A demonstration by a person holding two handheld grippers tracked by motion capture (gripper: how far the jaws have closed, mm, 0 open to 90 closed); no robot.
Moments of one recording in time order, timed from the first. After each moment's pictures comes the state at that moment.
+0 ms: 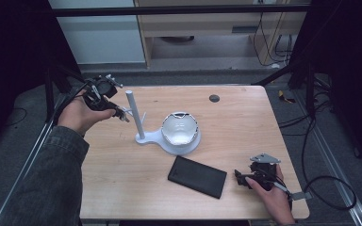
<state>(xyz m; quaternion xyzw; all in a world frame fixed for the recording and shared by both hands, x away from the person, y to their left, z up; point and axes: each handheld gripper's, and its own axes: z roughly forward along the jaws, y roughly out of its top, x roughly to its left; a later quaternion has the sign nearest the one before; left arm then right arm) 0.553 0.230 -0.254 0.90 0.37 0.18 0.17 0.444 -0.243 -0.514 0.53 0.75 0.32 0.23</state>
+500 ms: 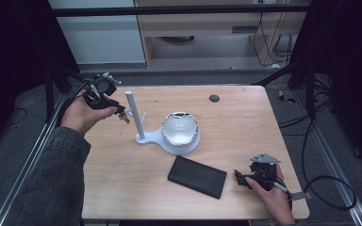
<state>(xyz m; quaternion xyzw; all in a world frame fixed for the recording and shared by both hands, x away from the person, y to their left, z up) 0.557 0.235 -0.256 0.87 0.39 0.20 0.22 0.444 -0.243 -0.514 0.53 0.75 0.32 0.23</state>
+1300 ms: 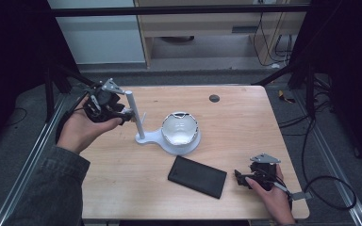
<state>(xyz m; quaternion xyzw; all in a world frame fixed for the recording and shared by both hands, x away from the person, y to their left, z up) 0.502 0.208 -0.250 0.88 0.33 0.21 0.28 0.444 -0.243 -0.513 0.53 0.75 0.32 0.23</state>
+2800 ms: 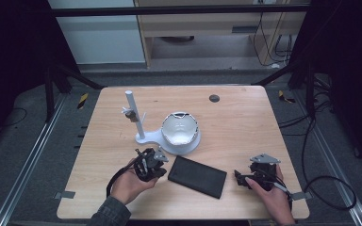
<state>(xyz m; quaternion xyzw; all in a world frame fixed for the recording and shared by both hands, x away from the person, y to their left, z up) 0.456 0.134 -0.438 0.94 0.26 0.08 0.23 0.443 -0.242 -0.513 0.53 0.75 0.32 0.23</state>
